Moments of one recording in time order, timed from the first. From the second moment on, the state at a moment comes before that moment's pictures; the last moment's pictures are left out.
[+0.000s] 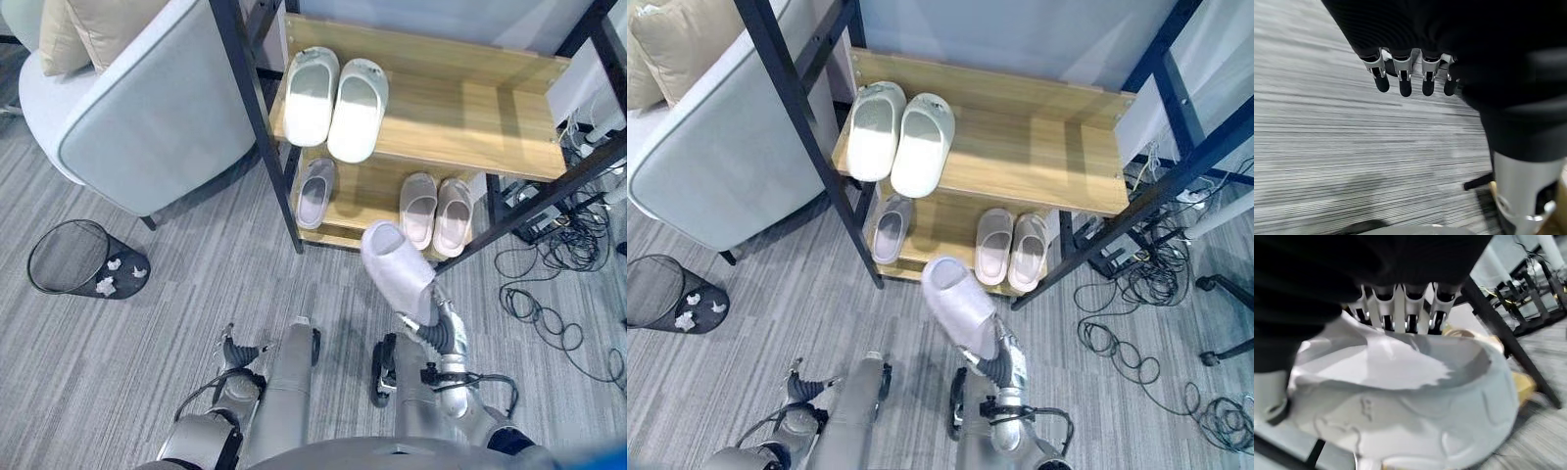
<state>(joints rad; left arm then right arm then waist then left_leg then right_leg) -0.30 0.17 -0.16 1.35 0.05 -0.36 0.54 -0.26 -0.33 0.36 0.85 -0.29 -0.57 -0.75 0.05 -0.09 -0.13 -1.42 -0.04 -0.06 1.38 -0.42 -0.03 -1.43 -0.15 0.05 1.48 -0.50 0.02</state>
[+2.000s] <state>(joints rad) -0.31 0.18 -0.26 1.25 0.09 -0.24 0.44 -1.65 -0.17 0.07 1.58 0.18 0.33 -0.44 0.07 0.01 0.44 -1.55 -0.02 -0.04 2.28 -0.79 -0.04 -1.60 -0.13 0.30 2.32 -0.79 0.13</state>
